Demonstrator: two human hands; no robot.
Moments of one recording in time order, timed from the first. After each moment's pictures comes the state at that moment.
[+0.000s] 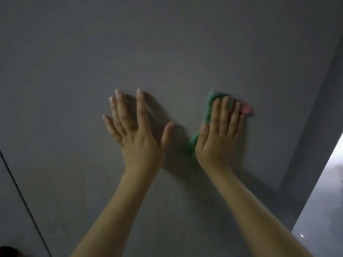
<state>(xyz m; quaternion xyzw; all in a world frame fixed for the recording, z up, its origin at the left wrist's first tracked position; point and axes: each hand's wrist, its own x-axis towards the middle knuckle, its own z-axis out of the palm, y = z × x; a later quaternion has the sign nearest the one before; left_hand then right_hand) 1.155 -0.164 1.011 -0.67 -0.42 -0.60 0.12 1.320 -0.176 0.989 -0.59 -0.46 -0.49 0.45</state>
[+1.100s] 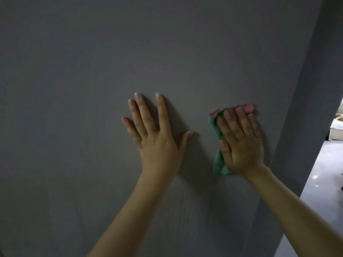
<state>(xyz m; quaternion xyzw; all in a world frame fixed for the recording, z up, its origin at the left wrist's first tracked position) 1.251 -0.184 1.025 -0.69 -0.41 -0.58 0.13 1.467 -0.213 1.009 -0.47 -0.61 -0.57 0.27</state>
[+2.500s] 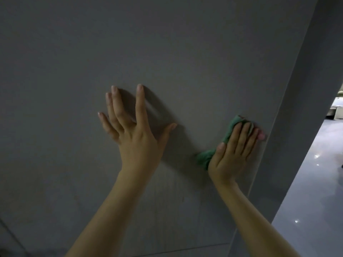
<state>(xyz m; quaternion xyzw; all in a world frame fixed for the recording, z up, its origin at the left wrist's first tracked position) 1.232 -0.189 0.995 -0.68 -0.44 -0.57 0.13 1.432 -0.206 0.905 -0.61 -0.42 -0.42 0.52</state>
